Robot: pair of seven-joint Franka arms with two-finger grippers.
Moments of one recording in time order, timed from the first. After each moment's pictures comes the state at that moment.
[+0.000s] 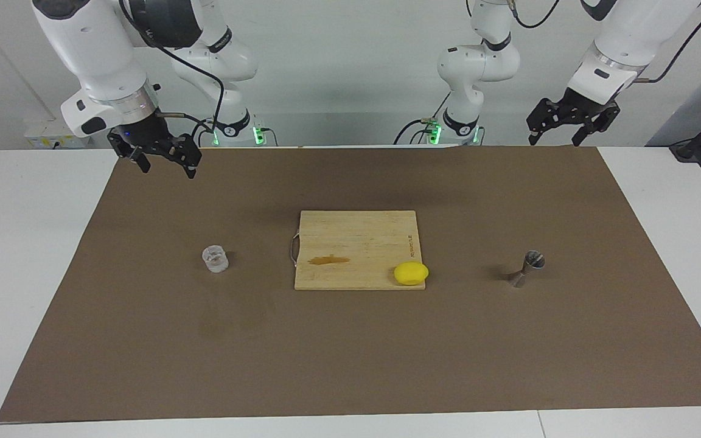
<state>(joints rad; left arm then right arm) -0.04 -0.10 -0.03 -1.62 -0.03 1.46 0.00 -0.01 0.02 0.07 -1.57 -0.01 1.54 0.24</state>
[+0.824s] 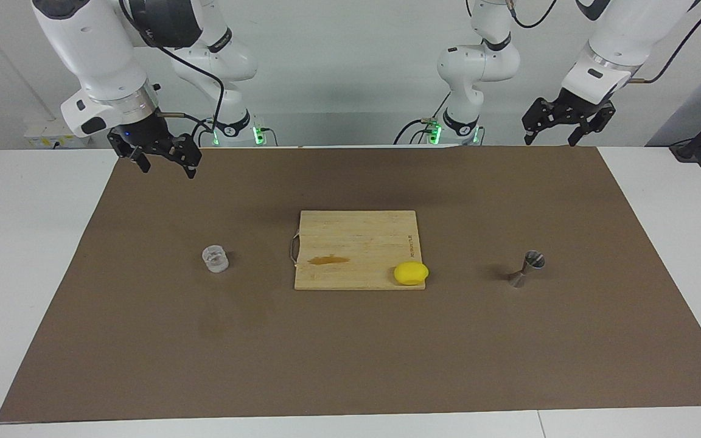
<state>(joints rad) -0.04 -0.10 -0.05 -1.62 -0.03 1.46 0.00 -0.01 0.02 0.07 -1.57 -0.01 1.54 0.24</state>
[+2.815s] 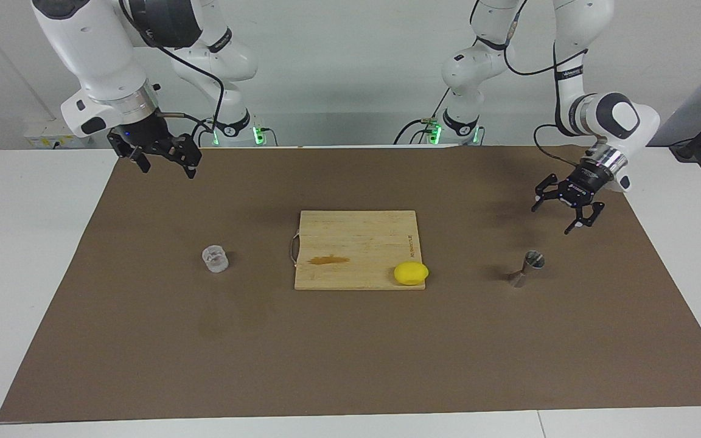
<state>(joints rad) 0.42 -0.02 -0.04 -2.40 -1.44 2.11 -0.78 -0.01 0.02 0.07 -1.57 -0.01 1.54 0.24</state>
